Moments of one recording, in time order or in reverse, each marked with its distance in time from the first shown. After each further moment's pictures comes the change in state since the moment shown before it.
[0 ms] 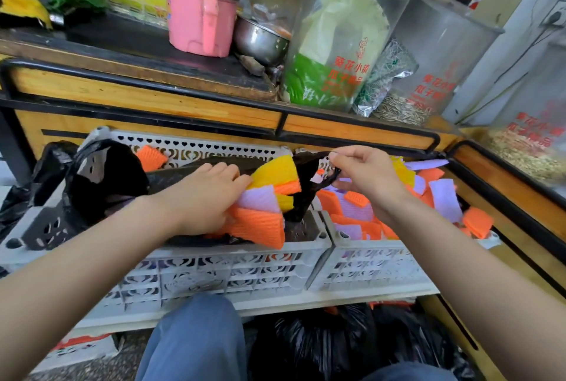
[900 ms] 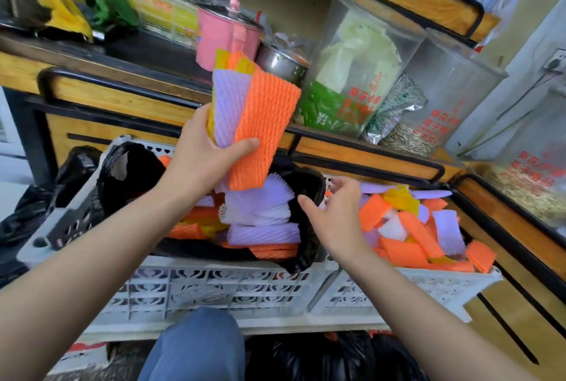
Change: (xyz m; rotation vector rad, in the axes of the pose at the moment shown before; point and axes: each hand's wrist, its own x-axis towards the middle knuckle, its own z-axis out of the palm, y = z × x) left_hand -0.012 -0.018 -0.044 -1.246 0.833 -0.499; right_hand -0.017 0.023 0.059 -0.506 0.131 -0.252
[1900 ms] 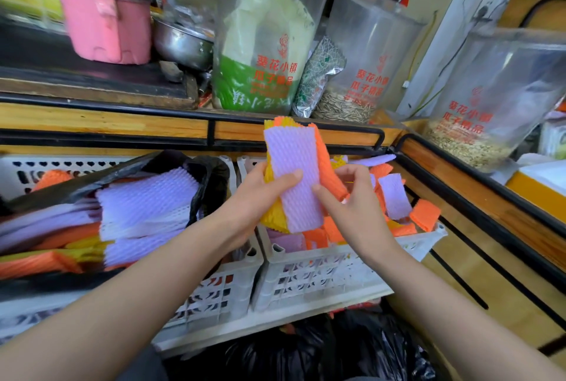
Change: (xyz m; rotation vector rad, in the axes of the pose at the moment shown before) left_hand -0.046 -0.011 0.219 -0.462 -0.581 -0.423; right_hand 0.016 0.123 -0.111 0.257 0.140 -0.027
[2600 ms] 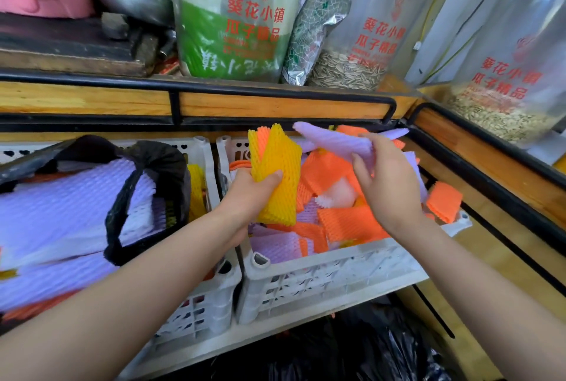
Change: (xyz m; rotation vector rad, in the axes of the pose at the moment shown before) left_hand 0.088 -0.069 -0.001 0.154 0.207 -0.166; right_hand 0.086 0.121 -0.015 -0.543 0.146 -0.242
